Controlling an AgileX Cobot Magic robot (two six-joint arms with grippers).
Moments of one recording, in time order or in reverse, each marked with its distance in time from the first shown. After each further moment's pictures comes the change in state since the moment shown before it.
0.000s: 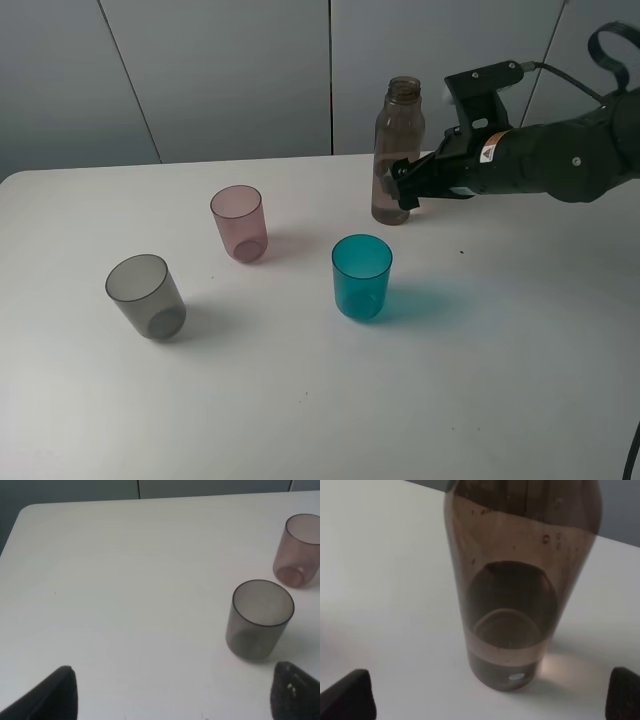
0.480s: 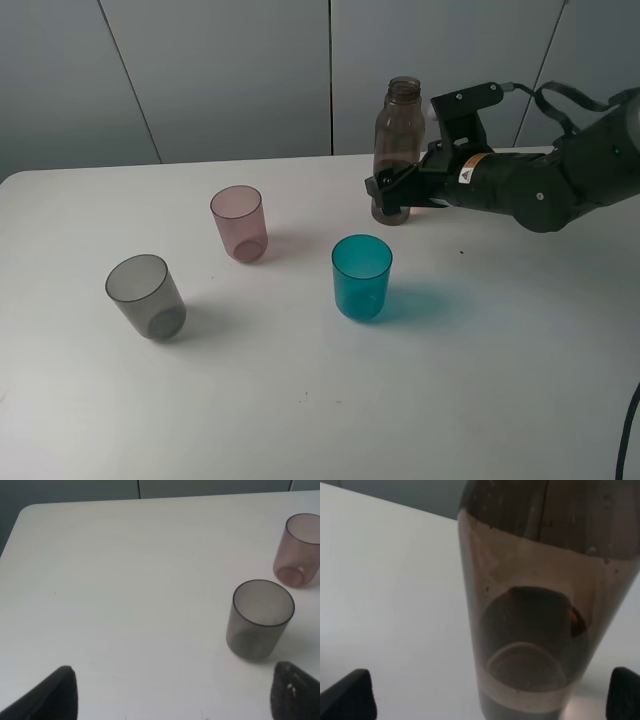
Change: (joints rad) left arm 0.000 0.000 0.000 0.000 0.000 0.002; right arm 0.000 0.147 0.000 -0.017 -0.259 0.007
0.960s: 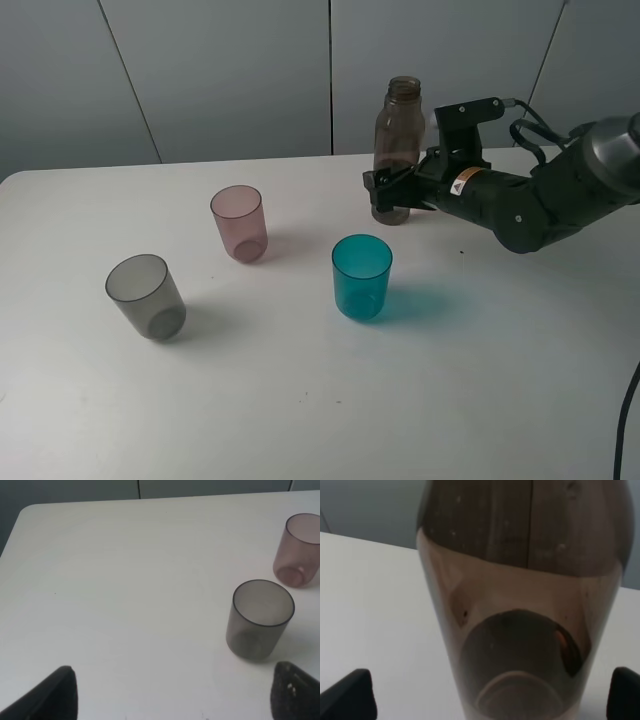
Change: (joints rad) left arm 0.000 0.000 0.000 0.000 0.000 0.000; right arm 0.000 0.122 -0.002 0.071 -0.231 0.000
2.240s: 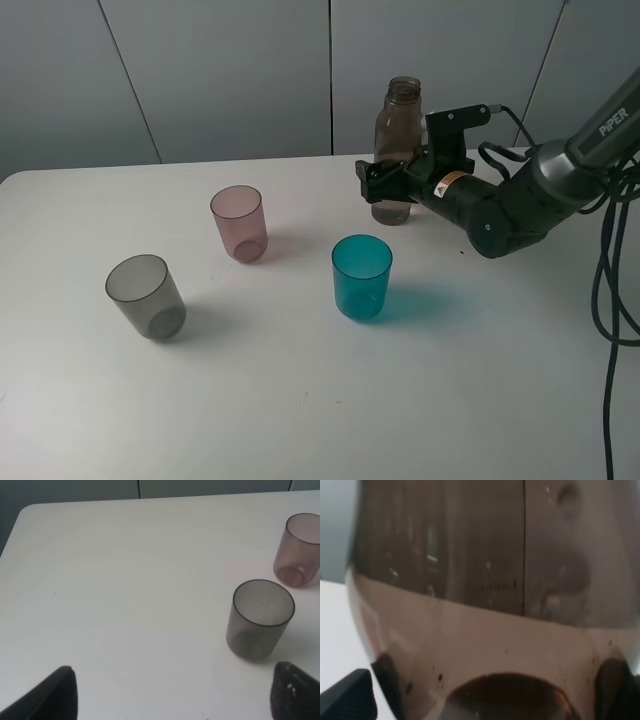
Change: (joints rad) left arm 0.000 0.000 0.000 0.000 0.000 0.000; right arm -0.017 0.171 -0.122 -0.004 -0.200 -0.006
